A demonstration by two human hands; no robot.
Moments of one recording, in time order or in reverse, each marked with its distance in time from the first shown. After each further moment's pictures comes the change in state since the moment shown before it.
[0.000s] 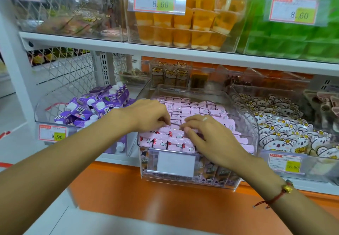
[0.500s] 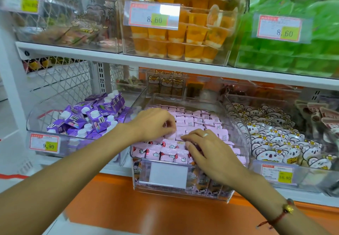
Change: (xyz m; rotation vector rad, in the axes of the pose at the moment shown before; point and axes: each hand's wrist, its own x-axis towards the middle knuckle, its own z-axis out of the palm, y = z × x) left_hand 0.018 0.018 0.004 -0.224 0.109 -0.094; right_hand -0.013 0.009 -0.001 -0.048 -0.061 0.034
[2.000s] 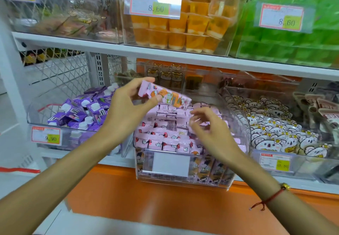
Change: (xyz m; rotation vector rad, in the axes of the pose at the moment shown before) left_hand -0.058 0.004 -0.017 -0.884 0.645 -0.168; right_hand 0.008 -0.011 -0.006 0.562 0.231 0.252
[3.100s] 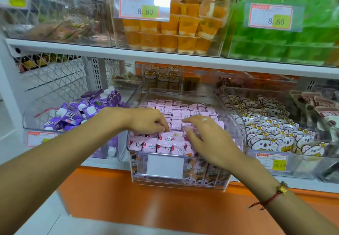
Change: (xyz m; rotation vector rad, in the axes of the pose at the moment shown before) left_hand 0.047 -0.012 0.030 0.874 -1.074 -0.014; right_hand 0.001 0.010 -0.007 -0.509 -0.120 -0.225
